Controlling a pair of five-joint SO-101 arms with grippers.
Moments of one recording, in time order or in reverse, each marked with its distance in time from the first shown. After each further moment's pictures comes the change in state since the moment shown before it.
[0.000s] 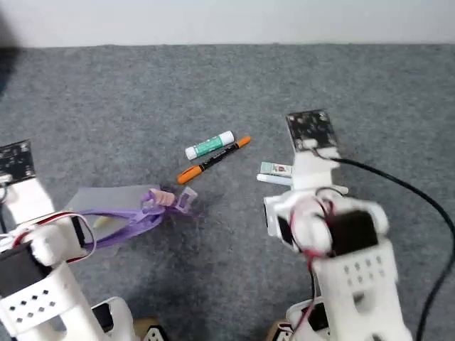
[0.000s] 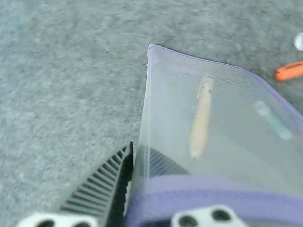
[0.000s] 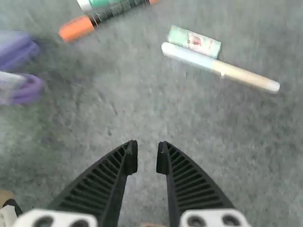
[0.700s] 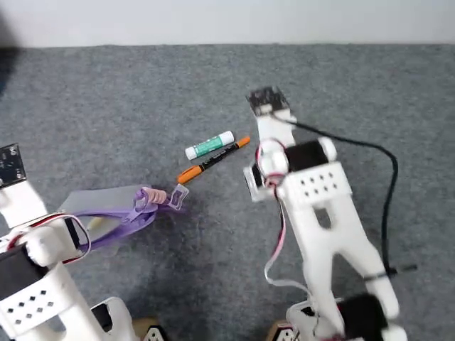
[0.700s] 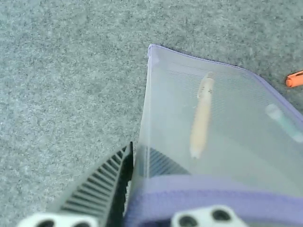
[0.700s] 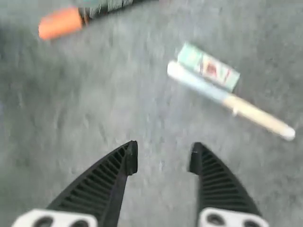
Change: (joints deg) left arm -1.8 0.0 0.0 0.0 0.0; right arm -0.4 32.5 -12.6 -12.4 5.9
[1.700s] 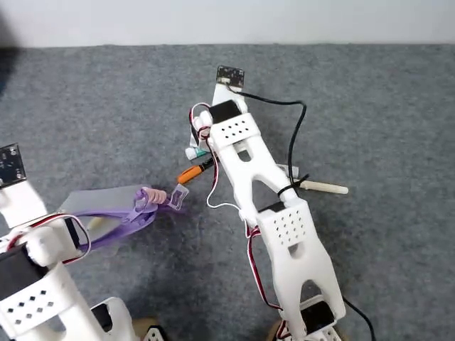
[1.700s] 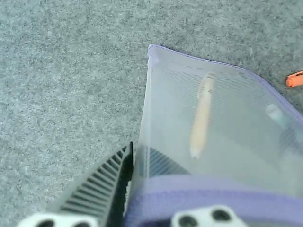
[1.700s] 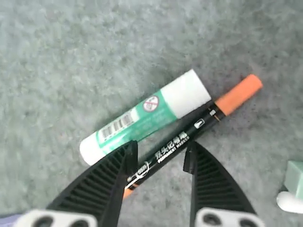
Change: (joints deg) left arm 0.0 0.0 0.0 0.0 0.0; right arm -7.9 69.2 -66.5 -1.6 -32.1
